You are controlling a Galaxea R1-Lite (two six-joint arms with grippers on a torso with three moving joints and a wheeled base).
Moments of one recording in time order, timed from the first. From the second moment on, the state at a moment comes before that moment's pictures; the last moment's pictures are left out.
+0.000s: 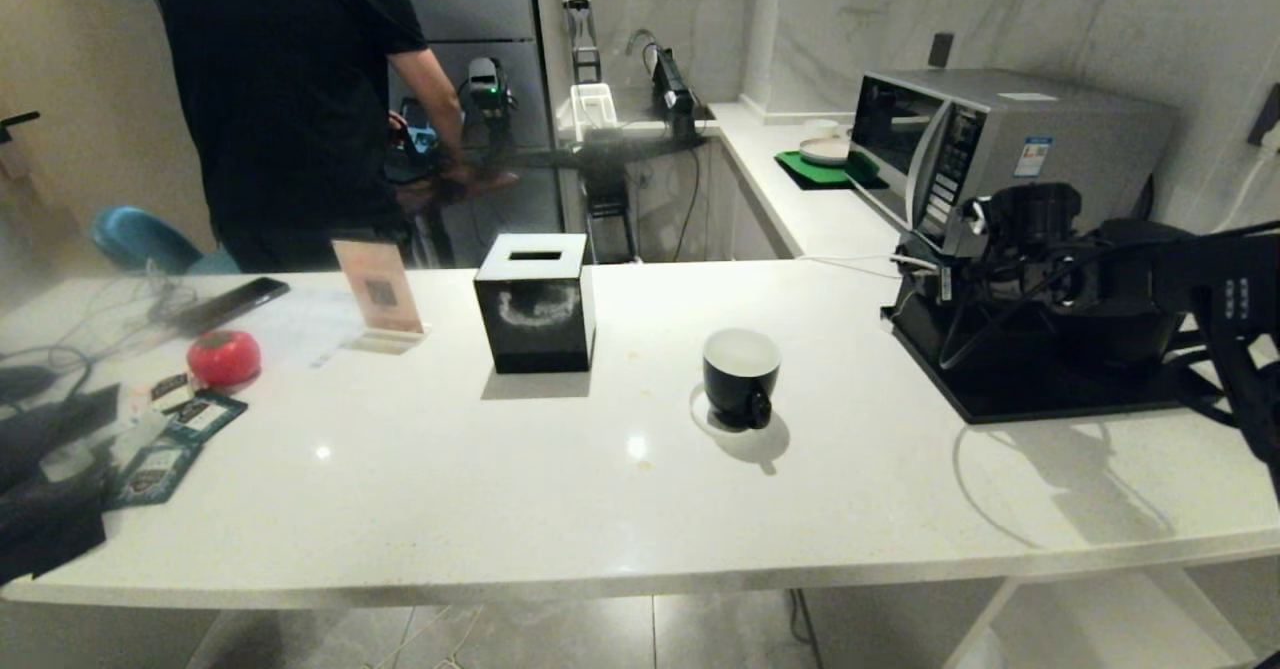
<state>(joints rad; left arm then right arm) 0.00 0.00 0.00 0.00 0.01 -0.02 -0.05 2.41 -1.94 -0.04 -0.12 -0.07</state>
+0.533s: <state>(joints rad) 0.00 0.00 0.00 0.00 0.01 -0.01 -0.05 2.42 -1.94 -0.05 -0.12 -0.07</state>
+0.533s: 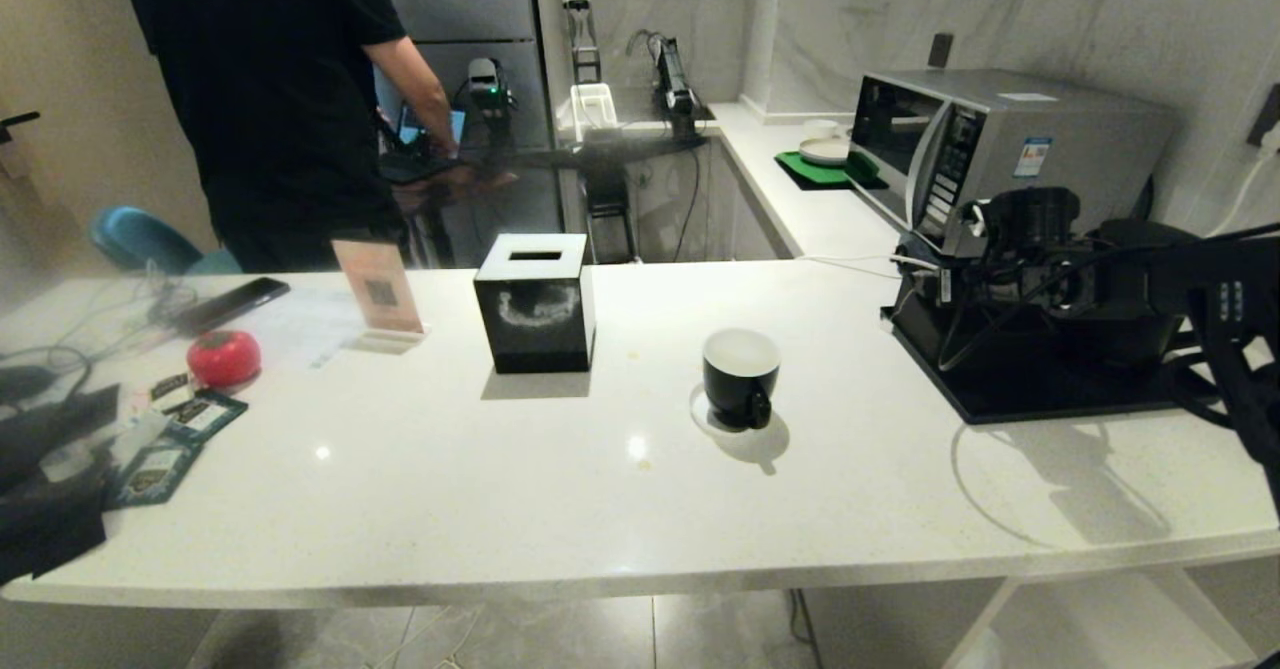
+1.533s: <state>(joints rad) 0.00 0.00 0.00 0.00 0.01 -0.01 -0.05 2.42 -1.94 -0.08 -0.12 -0.07</state>
